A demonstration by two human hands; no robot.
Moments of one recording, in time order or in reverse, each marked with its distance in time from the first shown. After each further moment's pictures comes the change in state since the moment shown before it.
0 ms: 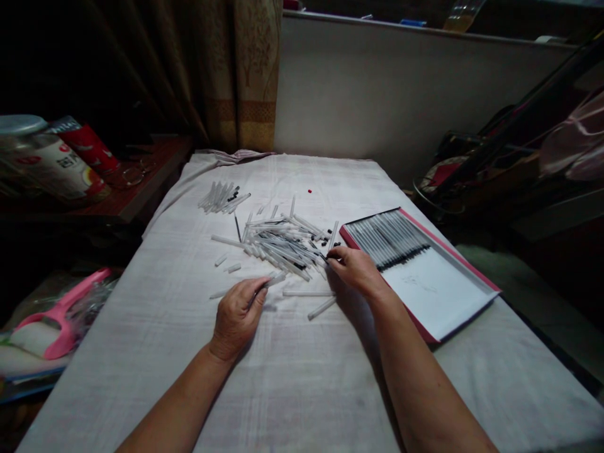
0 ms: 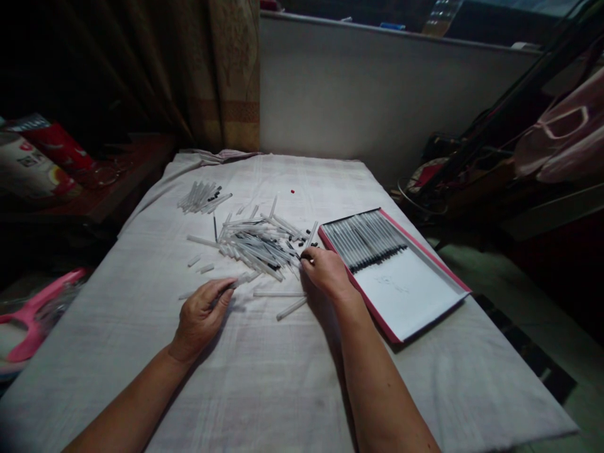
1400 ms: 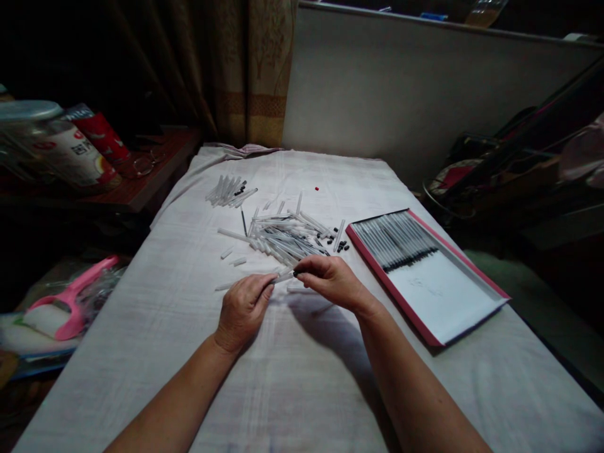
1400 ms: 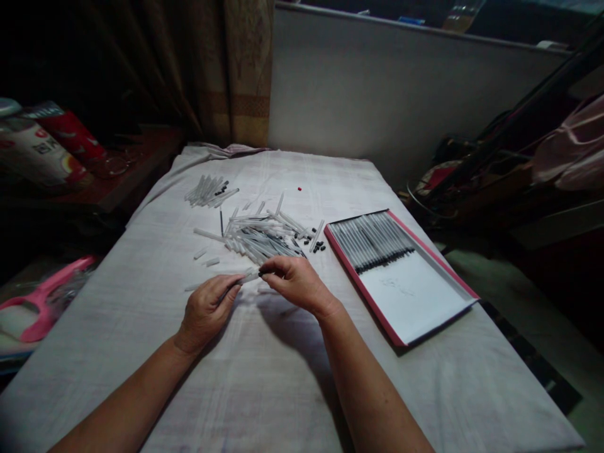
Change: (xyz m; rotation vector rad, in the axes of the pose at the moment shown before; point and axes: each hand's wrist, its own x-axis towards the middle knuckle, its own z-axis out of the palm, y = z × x) left_hand 0.000 0.003 -0.001 0.059 -0.032 0.072; right_hand -0.022 -0.058 0.015 0.671 -0.203 -0.303
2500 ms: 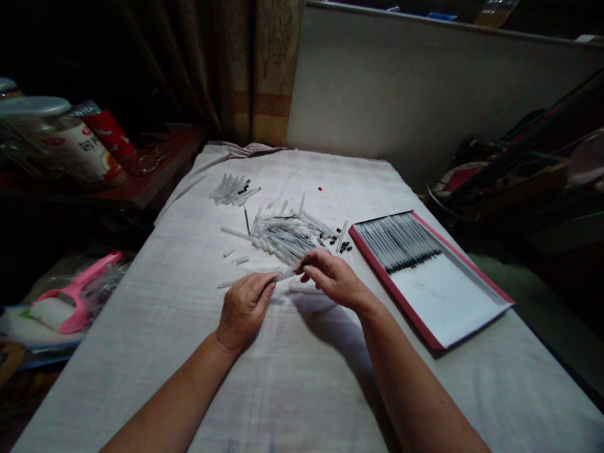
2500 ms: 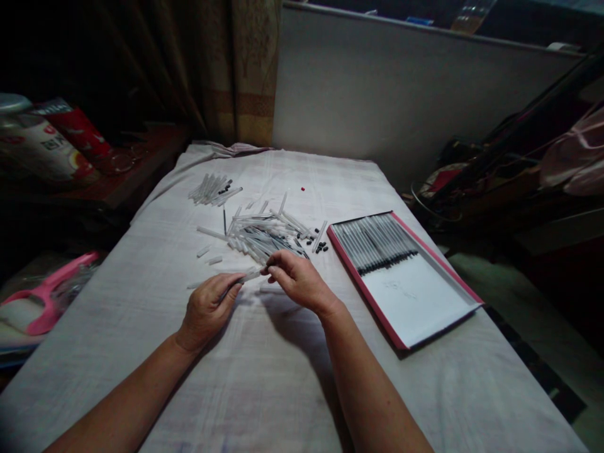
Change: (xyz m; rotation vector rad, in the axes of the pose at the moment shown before) left_hand 0.000 0.001 -0.001 0.029 0.017 -0.012; right_hand -0.001 -0.001 -0.001 0.145 -0.053 0.014
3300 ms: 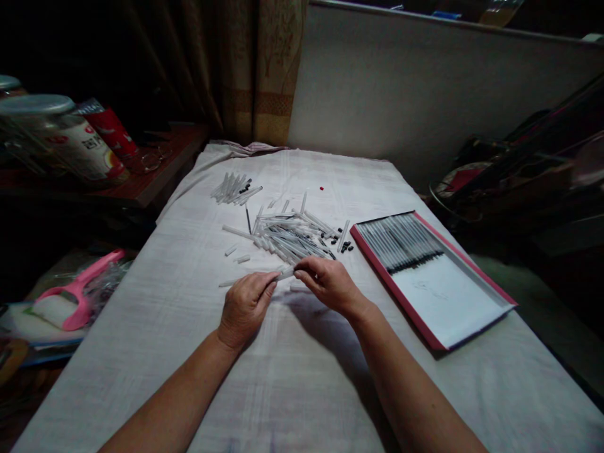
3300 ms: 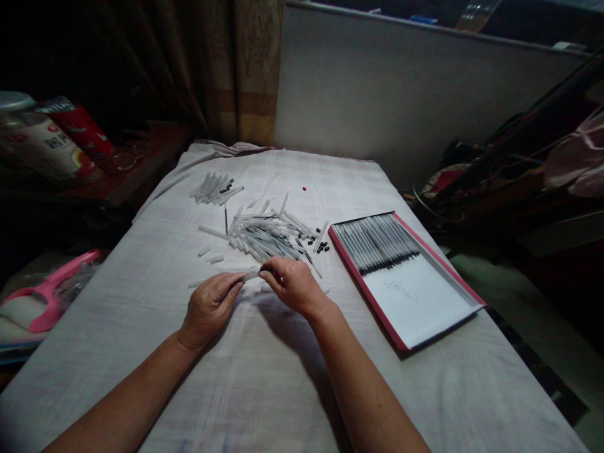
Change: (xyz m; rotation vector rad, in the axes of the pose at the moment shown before) left_hand -0.001 -0.001 0.001 -0.016 -0.005 -0.010; right_hand 0.003 0.004 0.010 -0.476 0.064 -0.194
